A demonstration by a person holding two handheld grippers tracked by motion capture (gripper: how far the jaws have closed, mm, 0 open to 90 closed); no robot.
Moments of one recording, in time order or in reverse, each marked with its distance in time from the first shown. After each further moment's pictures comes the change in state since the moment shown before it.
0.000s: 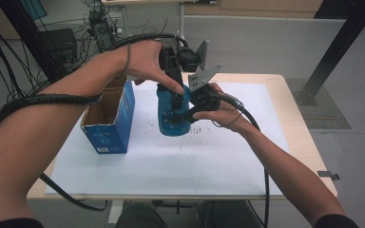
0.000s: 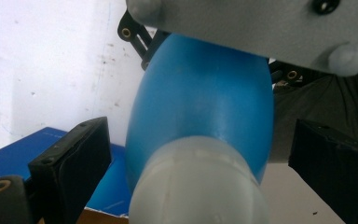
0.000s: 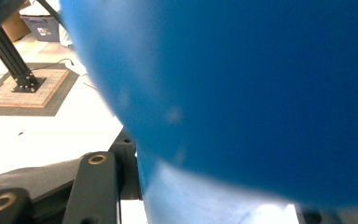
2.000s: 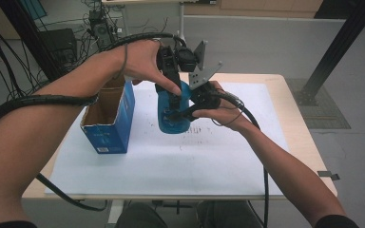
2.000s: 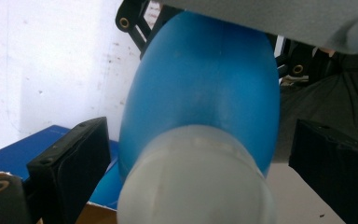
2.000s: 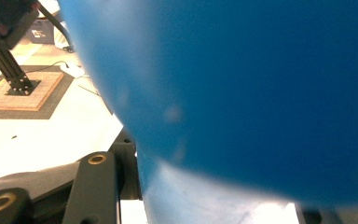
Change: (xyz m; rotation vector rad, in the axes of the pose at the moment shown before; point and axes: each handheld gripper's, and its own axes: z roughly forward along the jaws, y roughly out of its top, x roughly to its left) left arm -0.002 -0.004 -0.004 -0.011 0.024 0.006; right arm 0.001 0.006 -0.003 -0.018 -0.007 0.011
